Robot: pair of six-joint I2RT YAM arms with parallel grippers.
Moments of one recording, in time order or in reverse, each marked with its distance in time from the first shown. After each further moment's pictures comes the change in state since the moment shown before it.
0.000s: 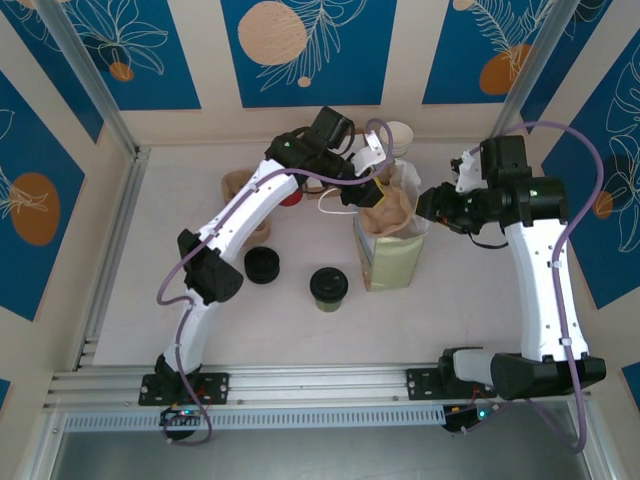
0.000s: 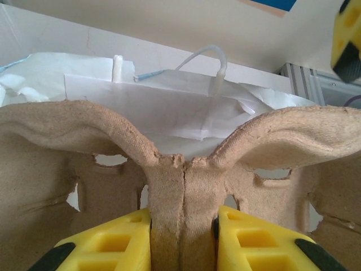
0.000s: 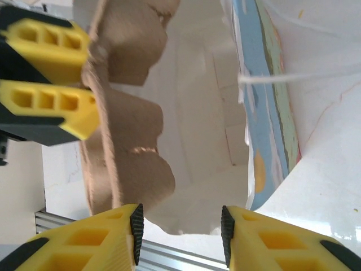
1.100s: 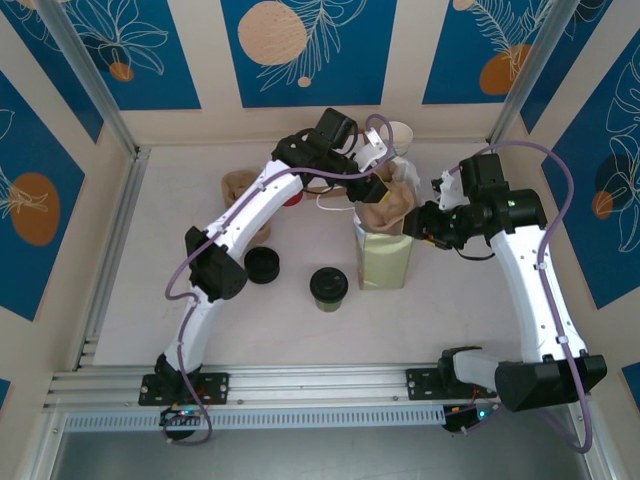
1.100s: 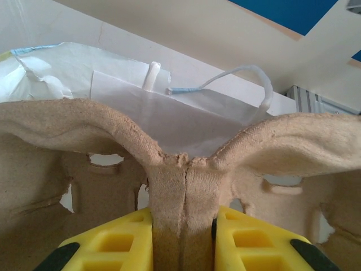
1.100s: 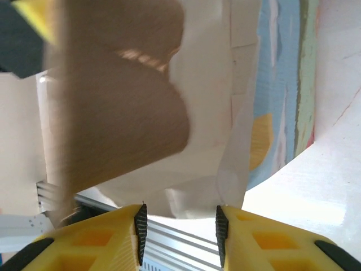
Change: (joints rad) left arm 0.005 0.050 0.009 0.078 -0.002 -0.146; right arm 0.067 -0.050 -0.186 0.080 -0.066 -0.006
